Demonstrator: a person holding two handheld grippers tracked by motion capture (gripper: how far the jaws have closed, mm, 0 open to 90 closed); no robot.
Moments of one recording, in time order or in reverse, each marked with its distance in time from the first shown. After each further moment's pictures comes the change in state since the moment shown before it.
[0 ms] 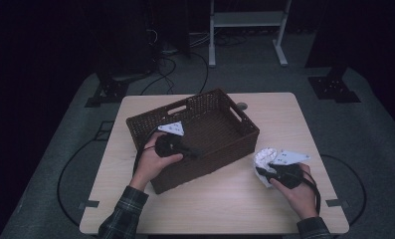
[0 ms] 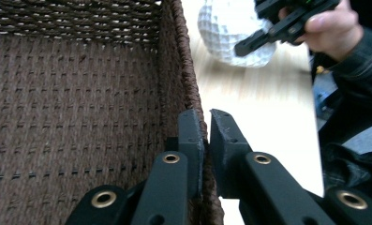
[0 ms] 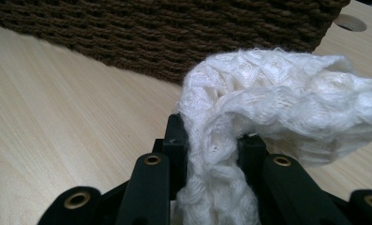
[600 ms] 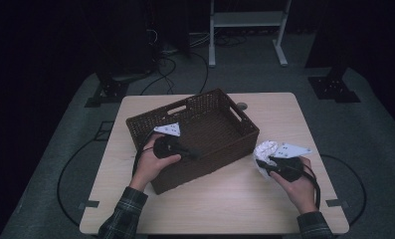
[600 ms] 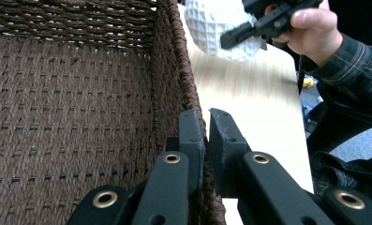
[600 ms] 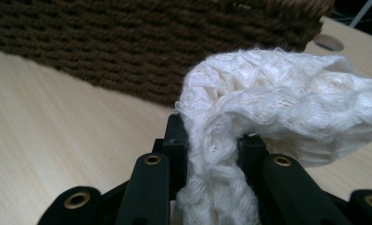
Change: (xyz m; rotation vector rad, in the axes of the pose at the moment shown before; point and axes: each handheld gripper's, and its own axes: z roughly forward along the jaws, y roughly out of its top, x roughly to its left) left arm 0.004 -0.008 0.001 -0.038 -0.027 -0.019; right arm -0.011 0.018 -0.001 -0.046 -0.029 -0.006
